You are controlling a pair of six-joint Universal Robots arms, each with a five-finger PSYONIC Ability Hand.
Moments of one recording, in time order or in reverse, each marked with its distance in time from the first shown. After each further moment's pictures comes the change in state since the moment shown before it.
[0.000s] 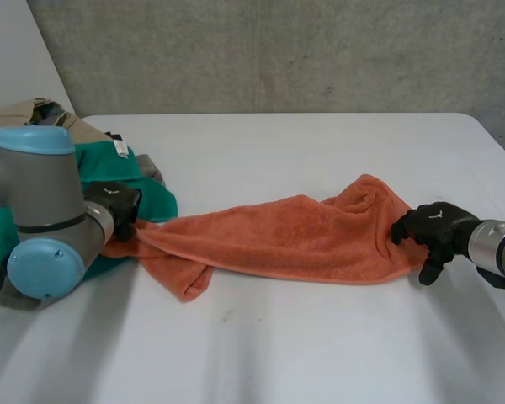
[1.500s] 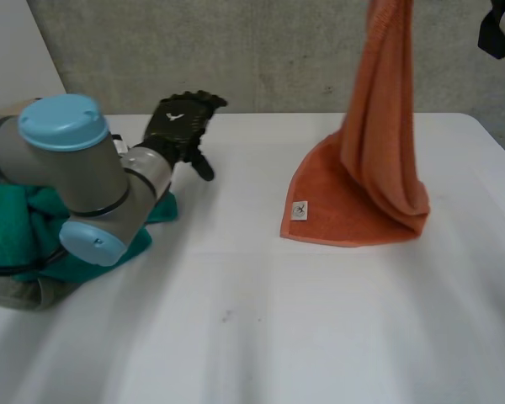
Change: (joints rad) left arm -0.146 -0.029 0.186 0.320 0.254 -0.323; right arm 0.200 -0.304 -0.417 -0.477 -0.024 0.648; left_hand -0.457 -0.989 -0.969 -0.991 -0.963; right_hand 0.572 0.657 0.663 0.674 0.674
